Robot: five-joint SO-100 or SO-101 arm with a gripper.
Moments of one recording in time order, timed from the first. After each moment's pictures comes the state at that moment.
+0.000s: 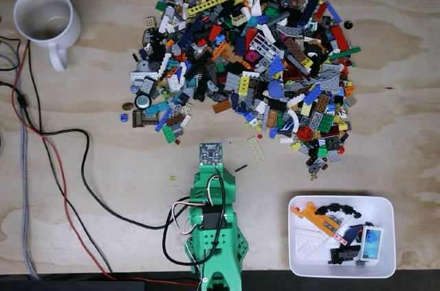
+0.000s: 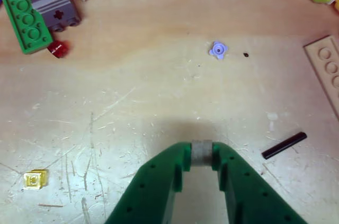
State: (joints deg) arm -4.0 193.3 173.9 78.1 -85.0
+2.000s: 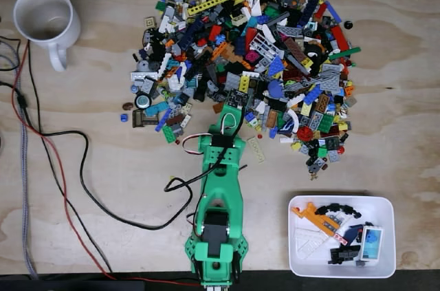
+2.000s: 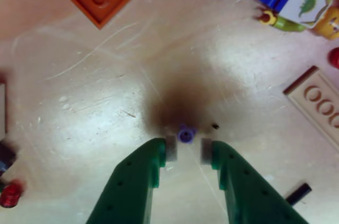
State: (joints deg) arm 3.2 109.6 140.2 47.0 -72.0
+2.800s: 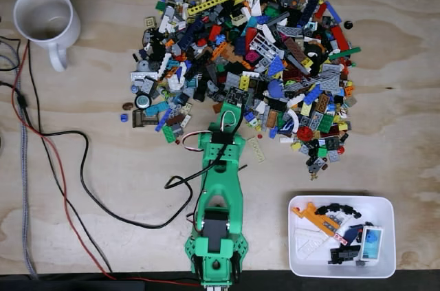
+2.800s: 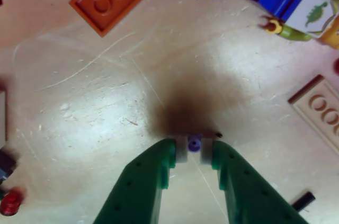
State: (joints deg) arm 3.1 106.9 138.4 46.5 -72.1
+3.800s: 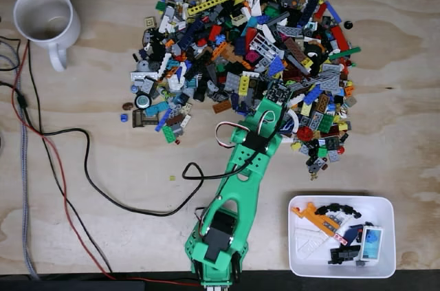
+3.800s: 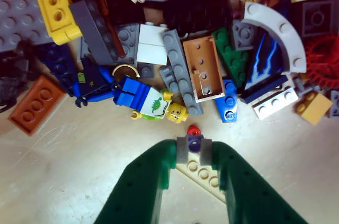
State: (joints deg) arm 23.2 114.4 125.2 54.8 -86.1
